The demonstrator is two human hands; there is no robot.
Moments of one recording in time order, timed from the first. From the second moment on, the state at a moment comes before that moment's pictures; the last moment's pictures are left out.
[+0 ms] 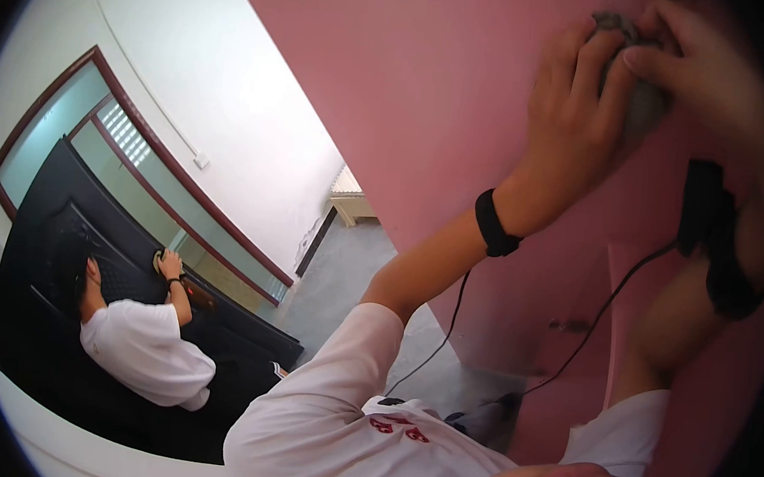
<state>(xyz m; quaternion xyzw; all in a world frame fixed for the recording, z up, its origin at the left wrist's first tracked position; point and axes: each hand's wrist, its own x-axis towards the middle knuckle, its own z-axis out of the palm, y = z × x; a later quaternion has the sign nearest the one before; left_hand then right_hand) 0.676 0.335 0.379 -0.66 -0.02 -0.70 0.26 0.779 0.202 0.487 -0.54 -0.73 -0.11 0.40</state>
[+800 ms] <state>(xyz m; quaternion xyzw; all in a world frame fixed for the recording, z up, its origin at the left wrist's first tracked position) 0.403 0.353 0.252 -0.59 -0.25 -0.75 0.16 0.645 0.216 0.404 -0.45 -0.89 -0.03 0.10</state>
